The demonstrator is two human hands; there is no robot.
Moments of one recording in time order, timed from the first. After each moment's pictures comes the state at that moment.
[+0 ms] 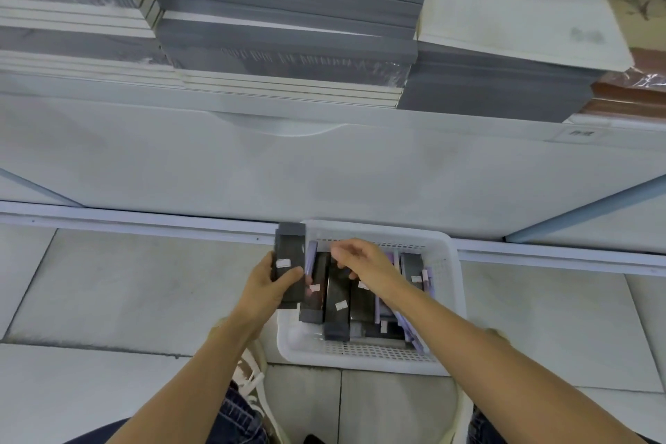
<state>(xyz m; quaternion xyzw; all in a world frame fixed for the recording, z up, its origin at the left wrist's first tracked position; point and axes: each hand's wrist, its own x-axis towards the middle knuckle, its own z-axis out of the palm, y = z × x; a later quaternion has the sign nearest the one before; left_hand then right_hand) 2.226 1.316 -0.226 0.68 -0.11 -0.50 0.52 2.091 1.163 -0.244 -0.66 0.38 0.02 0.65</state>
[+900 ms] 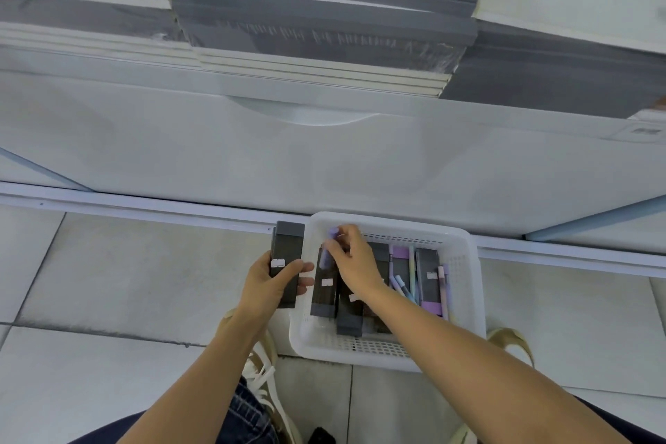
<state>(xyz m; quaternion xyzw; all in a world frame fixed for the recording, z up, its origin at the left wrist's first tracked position) 2.234 1.326 -0.245 0.70 -0.05 -0.46 0.54 2.136 1.194 -0.271 -0.65 0.44 -0.08 0.61</state>
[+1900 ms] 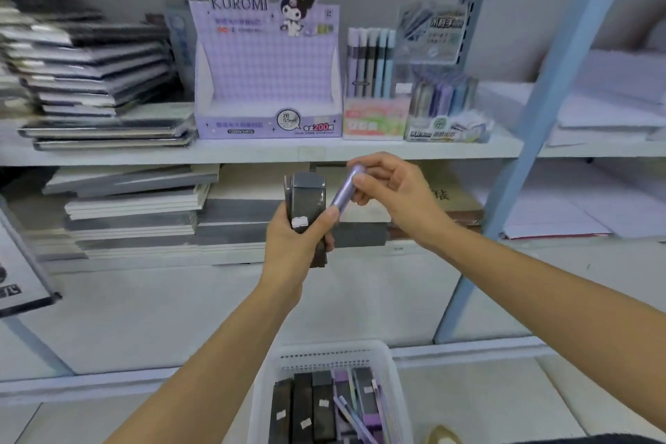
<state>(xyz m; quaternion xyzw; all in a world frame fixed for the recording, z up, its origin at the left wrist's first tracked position) 2.137 1.234 0.097 0.54 -0.32 -0.30 0.72 2.011 1.118 0.143 -0.76 0.15 -0.39 0.50</state>
